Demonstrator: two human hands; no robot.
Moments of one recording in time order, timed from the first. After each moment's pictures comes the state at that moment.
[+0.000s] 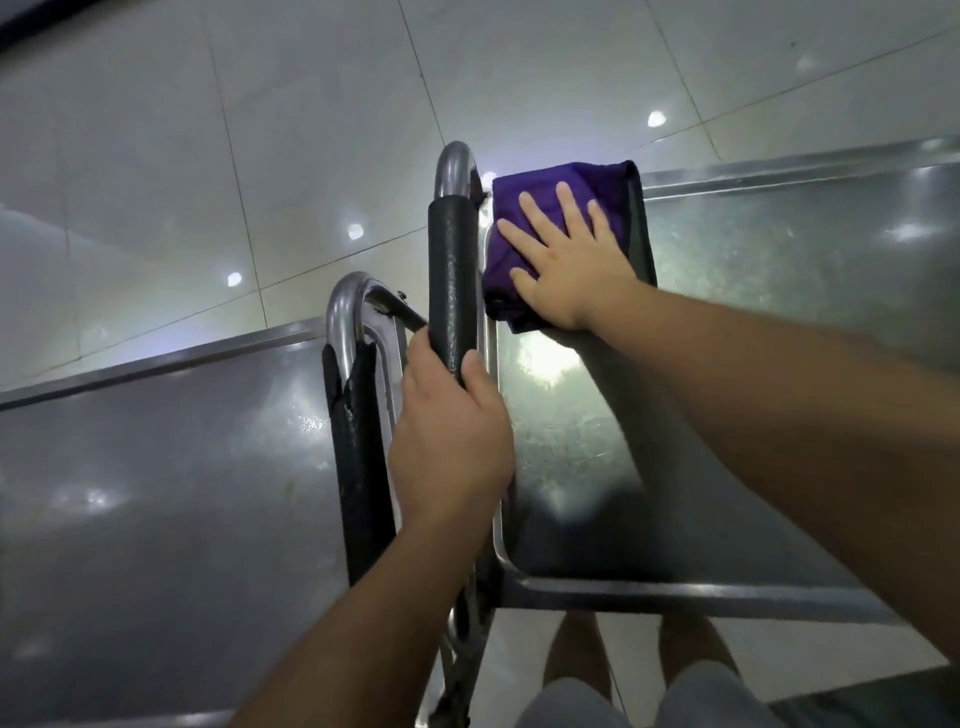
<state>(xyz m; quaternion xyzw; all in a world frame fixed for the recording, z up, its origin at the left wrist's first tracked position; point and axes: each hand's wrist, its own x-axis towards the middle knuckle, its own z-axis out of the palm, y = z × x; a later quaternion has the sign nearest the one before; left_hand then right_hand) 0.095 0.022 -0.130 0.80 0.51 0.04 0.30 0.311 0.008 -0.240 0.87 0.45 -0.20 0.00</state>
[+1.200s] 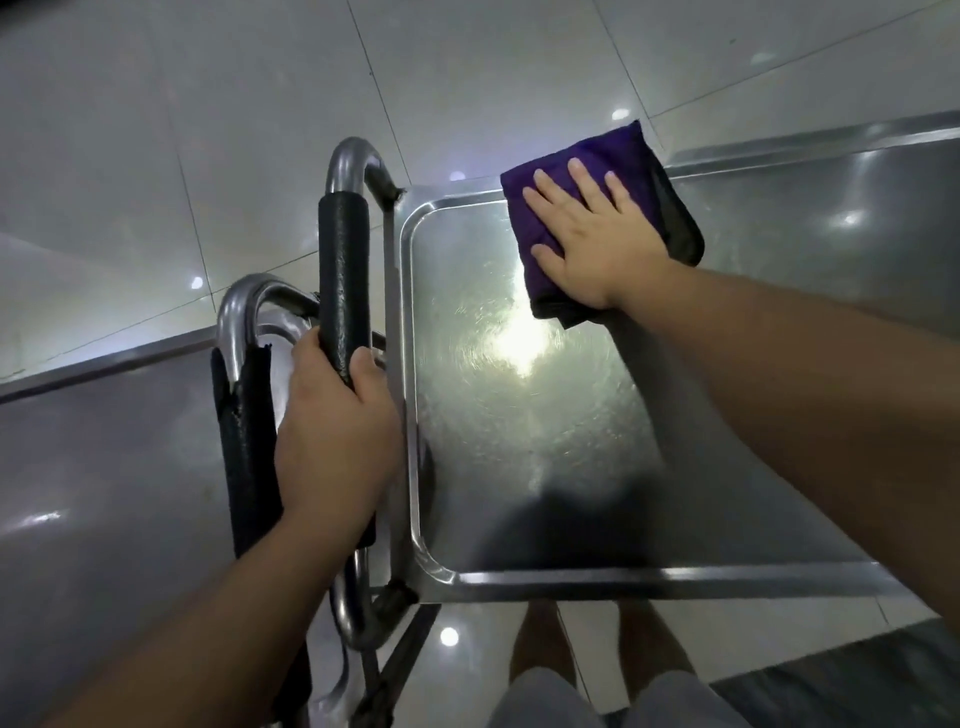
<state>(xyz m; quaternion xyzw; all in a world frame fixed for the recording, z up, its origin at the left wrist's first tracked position) 0.097 0.023 -0.133 0.82 0.49 0.06 0.29 0.386 -0.094 -0.248 0.88 0.45 -0.17 0.02</state>
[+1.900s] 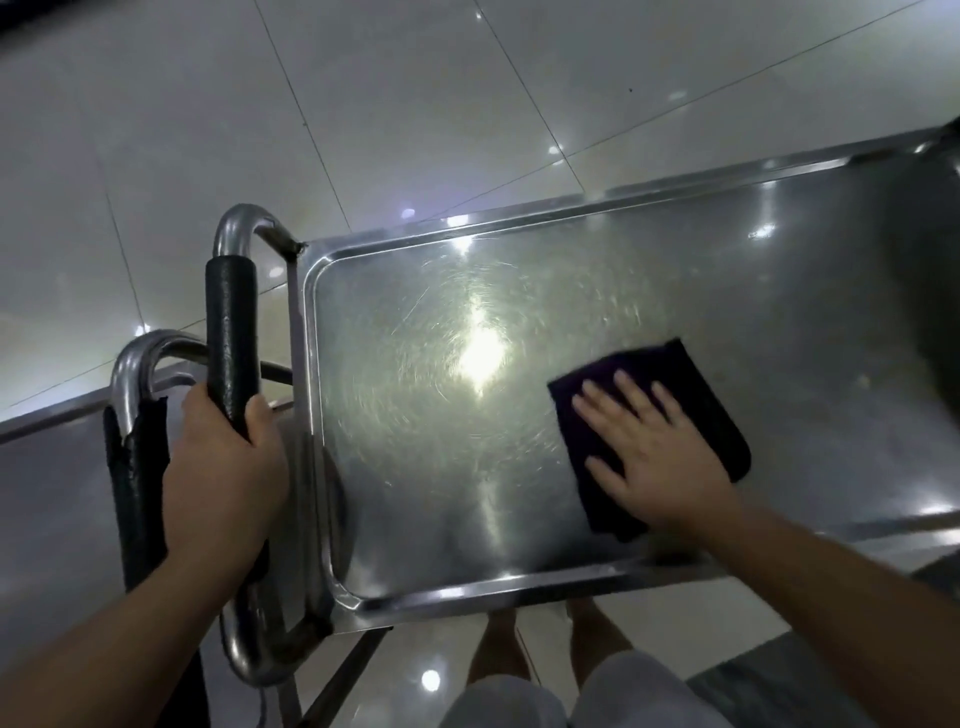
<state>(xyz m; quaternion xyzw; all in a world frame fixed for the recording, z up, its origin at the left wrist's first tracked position) 0.109 0.001 -0.113 0.83 0.50 0.04 0.25 0.280 -0.350 -0.239 0.88 0.43 -0.20 0.02</state>
